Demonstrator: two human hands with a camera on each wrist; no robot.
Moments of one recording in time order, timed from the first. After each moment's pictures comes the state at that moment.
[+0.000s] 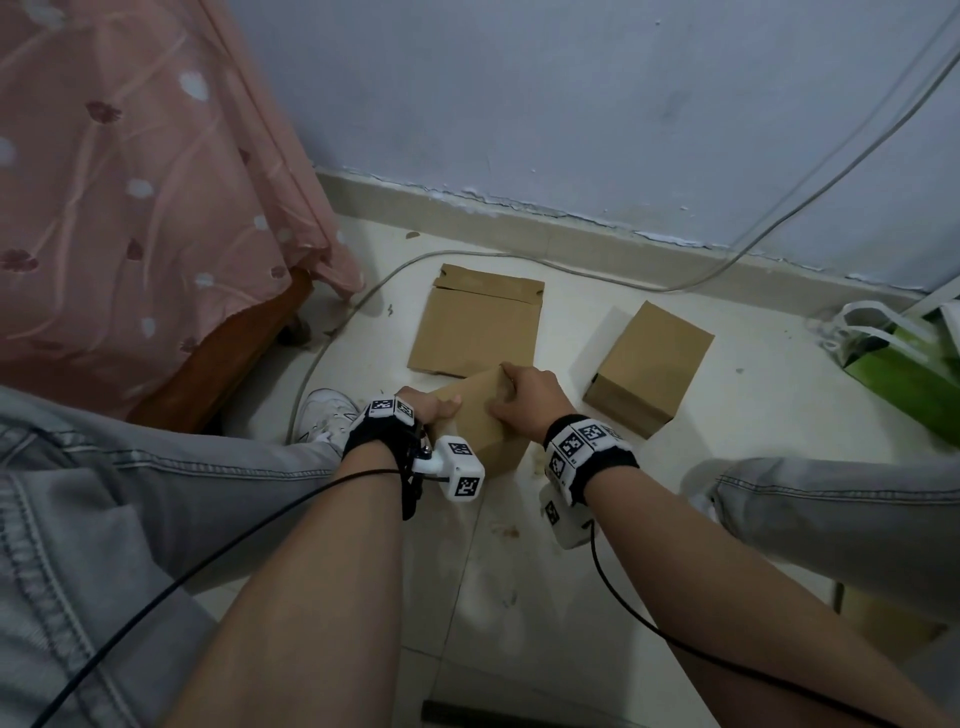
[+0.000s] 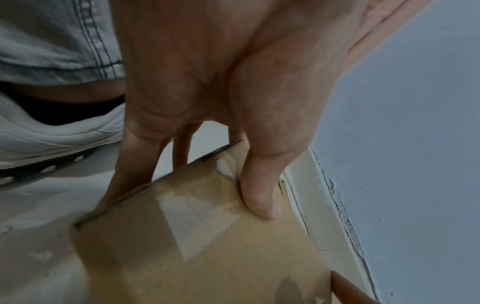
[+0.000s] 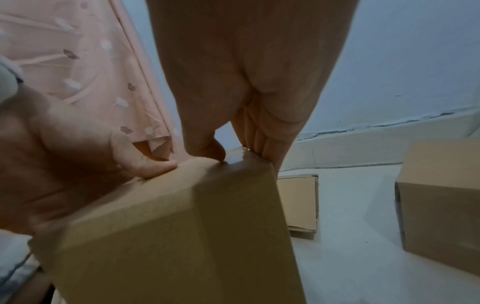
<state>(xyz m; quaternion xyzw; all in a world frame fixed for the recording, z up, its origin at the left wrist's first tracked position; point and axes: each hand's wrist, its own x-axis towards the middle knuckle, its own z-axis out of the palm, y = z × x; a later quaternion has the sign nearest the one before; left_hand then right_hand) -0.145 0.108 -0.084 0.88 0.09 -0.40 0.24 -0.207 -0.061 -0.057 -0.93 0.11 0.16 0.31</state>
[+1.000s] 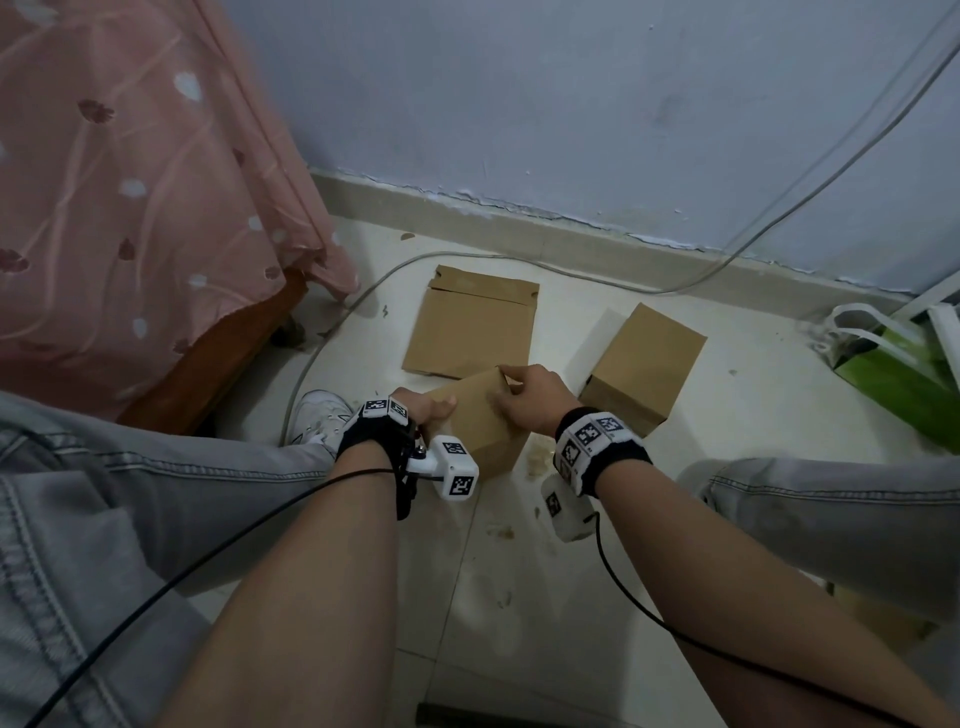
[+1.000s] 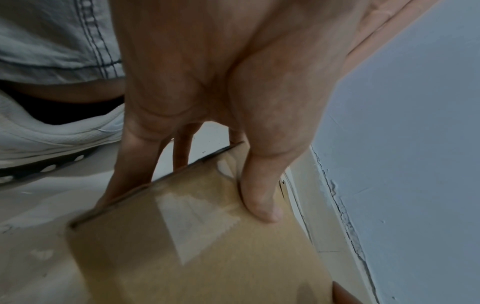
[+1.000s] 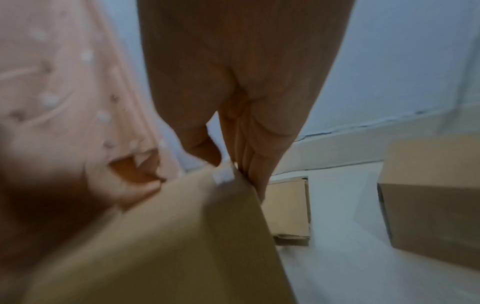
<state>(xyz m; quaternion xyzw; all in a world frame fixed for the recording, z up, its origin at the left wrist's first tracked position) -0.143 0.110 -0.089 0.87 0.10 -0.40 0.25 -0.203 -0.074 -0.056 -0.91 0.12 0.18 0.35</state>
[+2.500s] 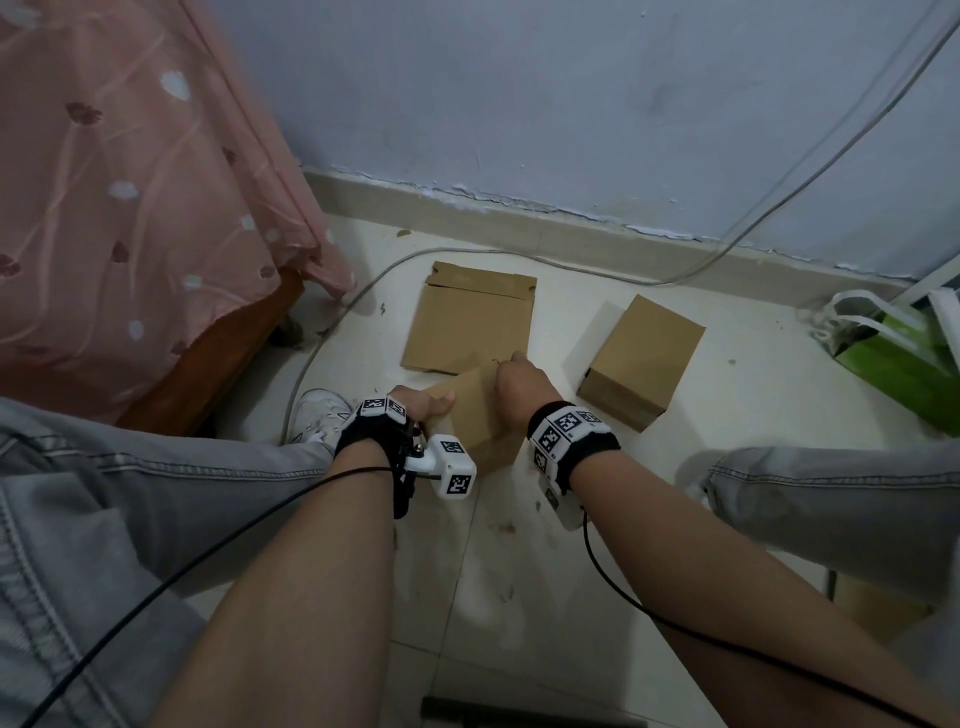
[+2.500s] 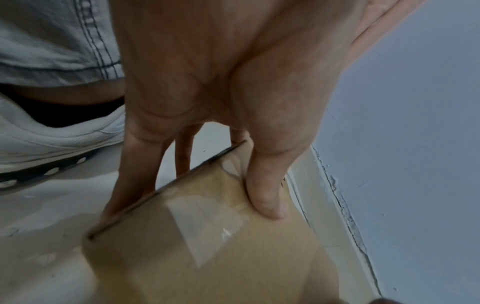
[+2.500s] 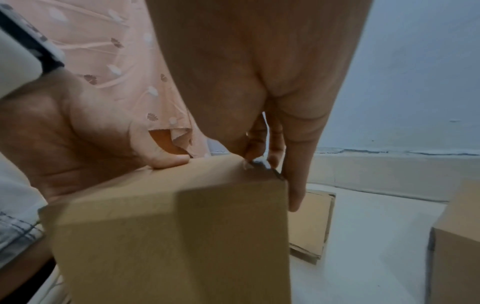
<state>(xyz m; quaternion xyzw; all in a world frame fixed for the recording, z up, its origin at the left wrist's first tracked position) -0.147 0.107 -0.085 0.87 0.10 -0.40 0.25 -0.193 -0.054 -0.053 -0.96 0.07 0.22 0.15</state>
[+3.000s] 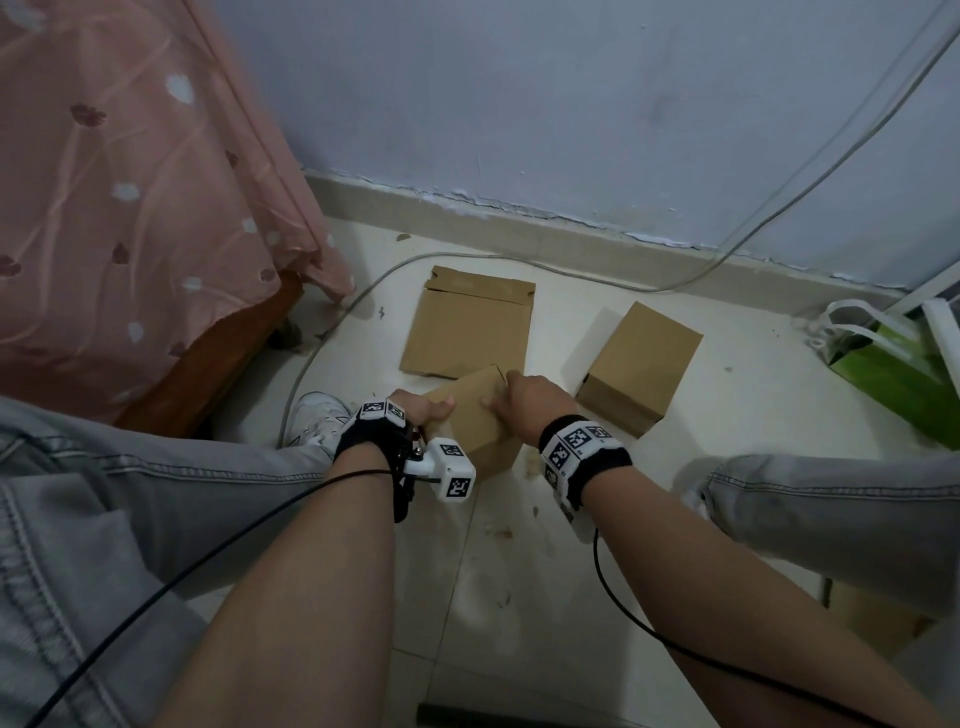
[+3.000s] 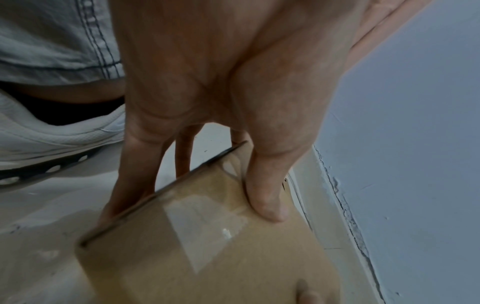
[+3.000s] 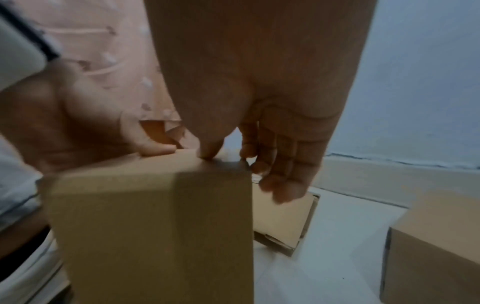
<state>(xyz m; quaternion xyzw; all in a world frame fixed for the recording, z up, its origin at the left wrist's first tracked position) -0.145 0.108 -0.088 0.86 0.09 -0.41 0.28 -0.204 -0.069 -0.068 -0.96 0.10 0.20 0.16</state>
